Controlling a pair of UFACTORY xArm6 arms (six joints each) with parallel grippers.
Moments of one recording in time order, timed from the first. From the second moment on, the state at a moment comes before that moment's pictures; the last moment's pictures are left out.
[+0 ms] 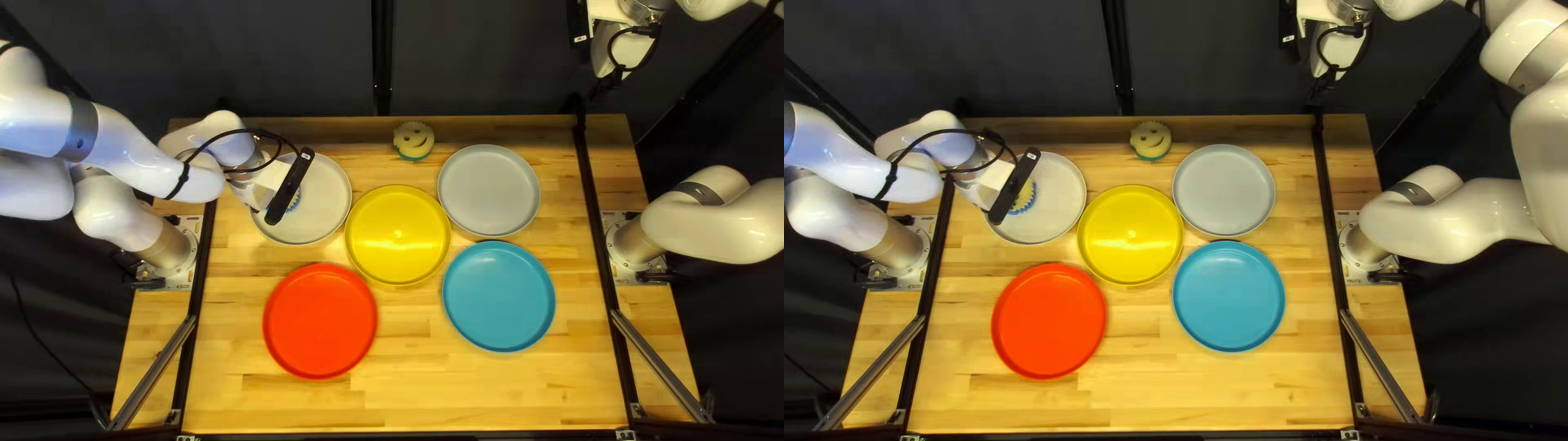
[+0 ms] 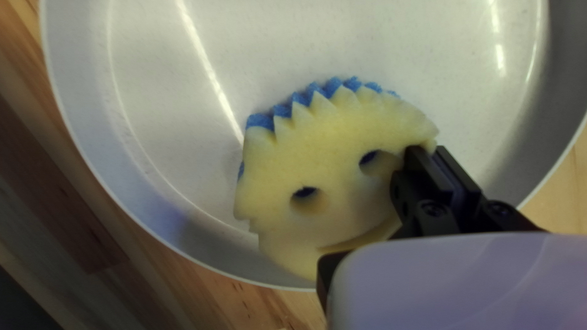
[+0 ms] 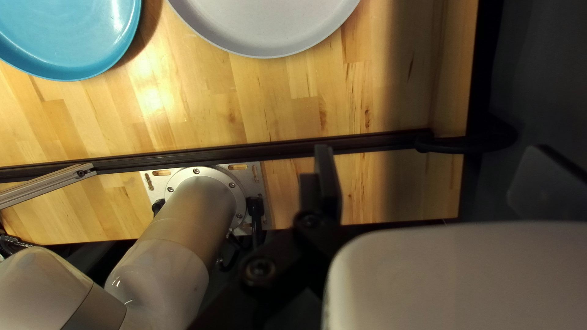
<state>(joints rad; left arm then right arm) 0.41 -0.40 -0.15 -0.18 0.49 0.98 -1.00 -0.64 -0.77 0.10 1.43 -0.90</state>
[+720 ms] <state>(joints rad) 0.29 -0.25 -0.28 -0.18 0.42 0.91 -1.00 -0.64 -0.77 0.10 1.43 -0.90</state>
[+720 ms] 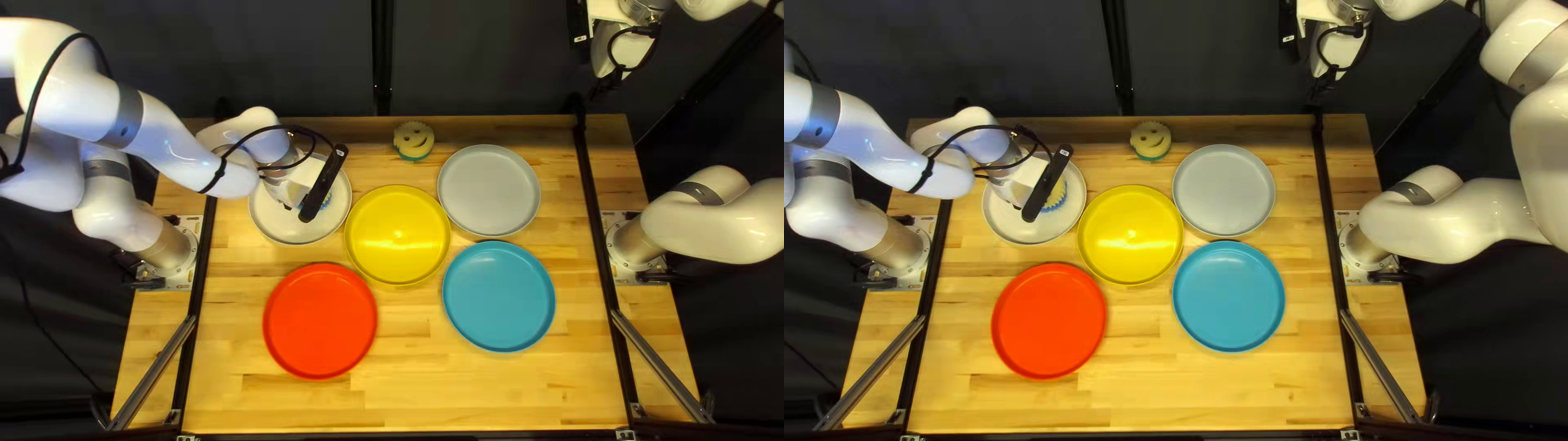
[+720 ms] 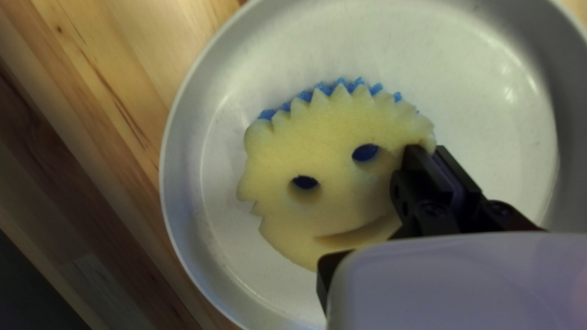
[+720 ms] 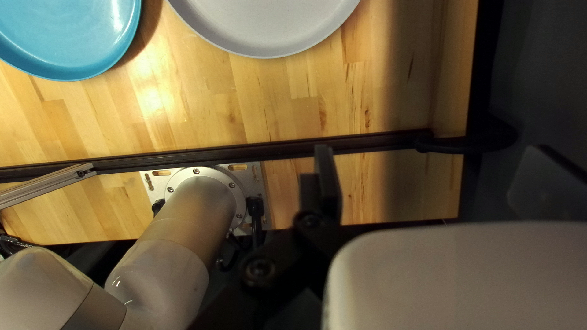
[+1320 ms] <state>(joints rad) 0.30 -0.48 -0.08 -0.16 0.48 0.87 -1.00 -0.64 -0.77 0.10 1.43 -0.90</state>
